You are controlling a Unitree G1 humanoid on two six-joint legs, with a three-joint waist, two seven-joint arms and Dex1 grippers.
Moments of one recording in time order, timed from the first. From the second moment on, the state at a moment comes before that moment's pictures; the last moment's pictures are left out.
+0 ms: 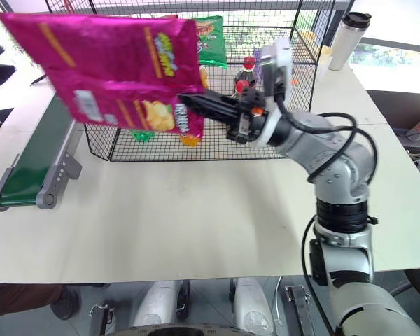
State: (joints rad) left arm -0.47 1.32 0.72 -0.02 -0.95 1.04 -1.04; right arm -0.75 -0.52 -0.16 -0.27 0.92 0.77 0.76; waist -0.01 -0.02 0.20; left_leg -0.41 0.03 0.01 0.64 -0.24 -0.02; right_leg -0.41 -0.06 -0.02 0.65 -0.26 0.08
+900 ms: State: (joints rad) left arm -0.43 0.93 0.68 -0.15 -1.06 1.05 -0.78; right arm -0.72 -0.89 -0.07 -0.18 0.07 0.03 0.60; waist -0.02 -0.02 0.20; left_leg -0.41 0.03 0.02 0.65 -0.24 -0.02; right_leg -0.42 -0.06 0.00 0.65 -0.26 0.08
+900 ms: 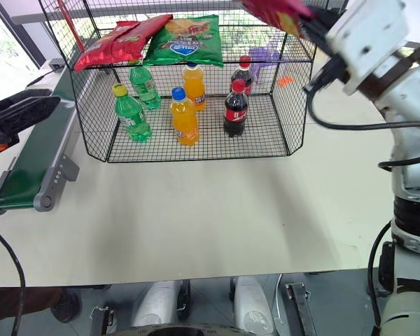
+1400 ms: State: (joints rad) left arm -0.32 0.87 0.70 -0.24 -1.13 1.02 -0.68; right arm -0.88 -0.81 0.15 0.14 -0.53 -0.08 0.35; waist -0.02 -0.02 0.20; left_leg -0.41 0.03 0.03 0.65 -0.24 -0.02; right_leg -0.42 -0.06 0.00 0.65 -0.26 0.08
